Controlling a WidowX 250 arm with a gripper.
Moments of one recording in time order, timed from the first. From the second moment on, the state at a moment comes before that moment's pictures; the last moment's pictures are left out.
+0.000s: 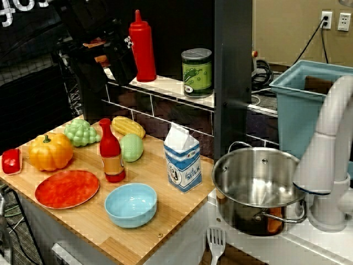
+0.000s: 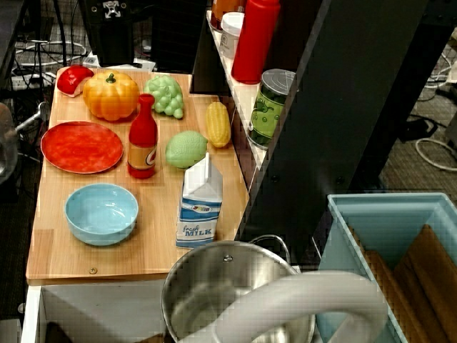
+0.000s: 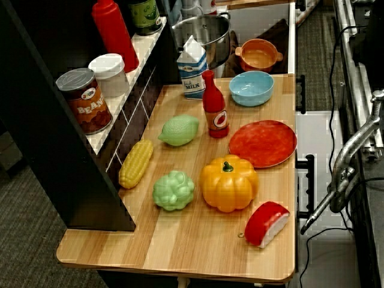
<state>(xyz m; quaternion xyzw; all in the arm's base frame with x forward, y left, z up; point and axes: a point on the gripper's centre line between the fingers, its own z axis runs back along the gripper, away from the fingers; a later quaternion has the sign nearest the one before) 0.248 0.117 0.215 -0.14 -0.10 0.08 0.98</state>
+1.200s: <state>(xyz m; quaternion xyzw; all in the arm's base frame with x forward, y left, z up) 0.208 0.094 0.138 -0.05 -0.12 -0.05 0.99</state>
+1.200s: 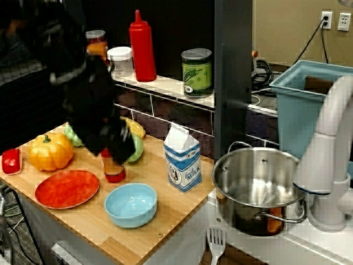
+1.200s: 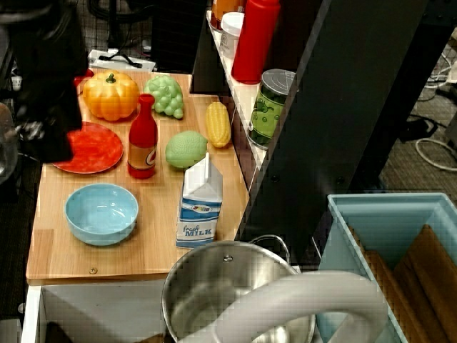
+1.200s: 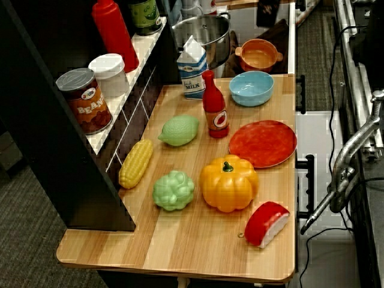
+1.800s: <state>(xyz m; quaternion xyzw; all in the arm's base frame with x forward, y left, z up) 0.234 0.098 0.118 -0.02 -0.07 -0.15 0.99</state>
